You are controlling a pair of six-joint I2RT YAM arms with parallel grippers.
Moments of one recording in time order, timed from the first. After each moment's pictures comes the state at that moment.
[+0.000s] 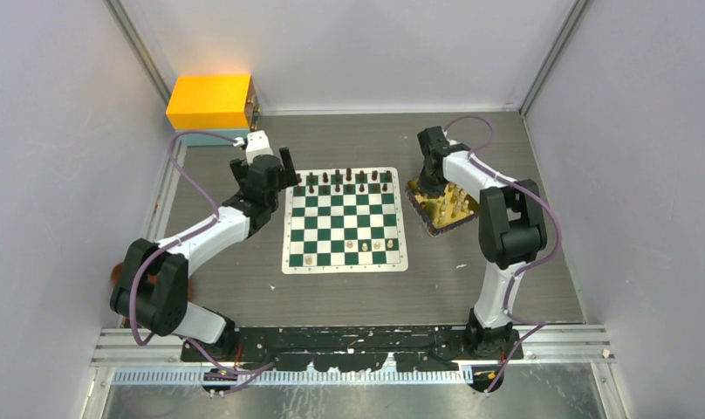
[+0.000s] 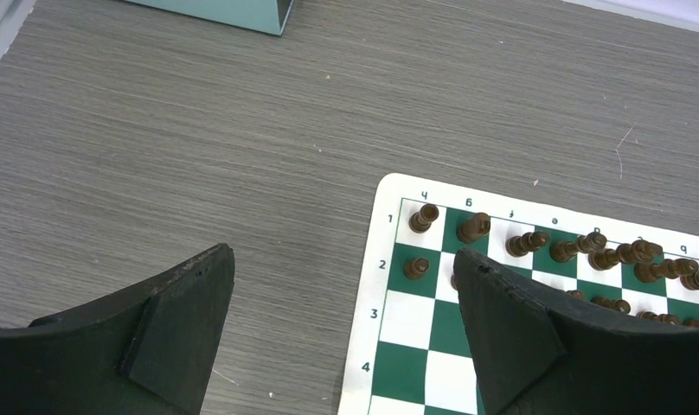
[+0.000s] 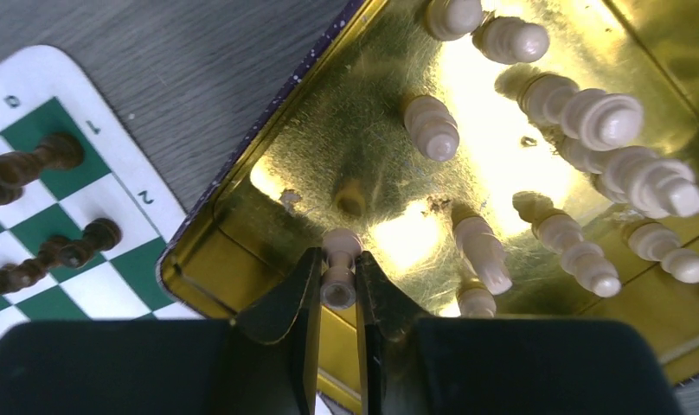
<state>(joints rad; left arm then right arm) -0.42 1.45 0.86 0.17 -0.57 -0.34 0.24 1.92 1.38 -0.64 0.22 0.64</state>
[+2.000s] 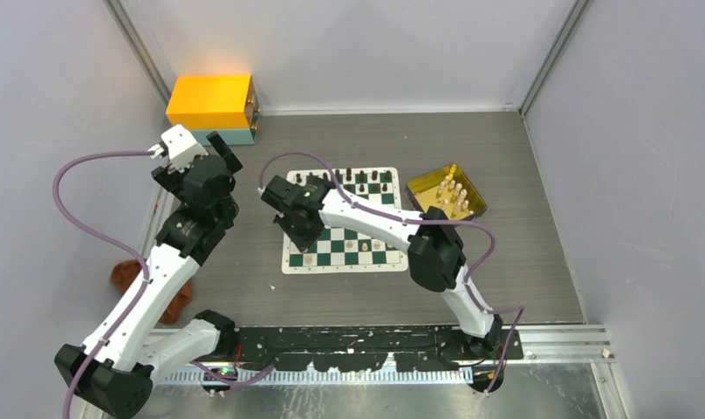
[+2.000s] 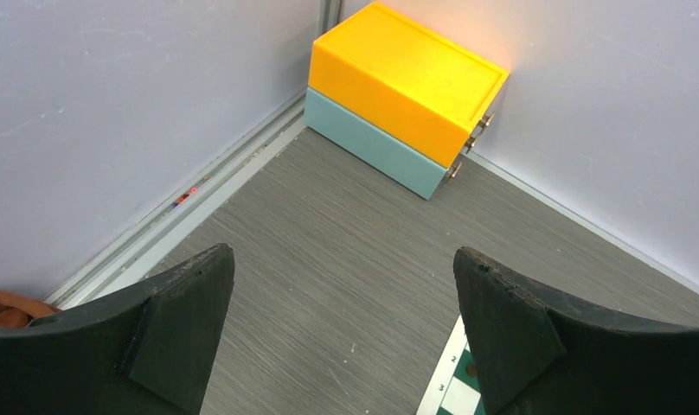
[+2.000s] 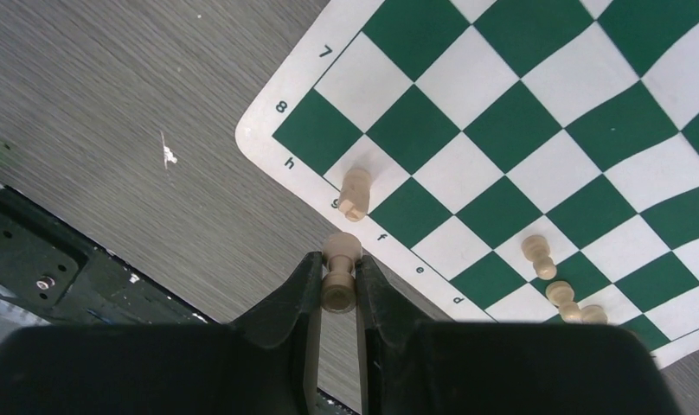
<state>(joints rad) -0.41 0.97 1.00 -0.22 -0.97 -0.36 1.07 2.15 1.99 -1.01 0.04 0.32</state>
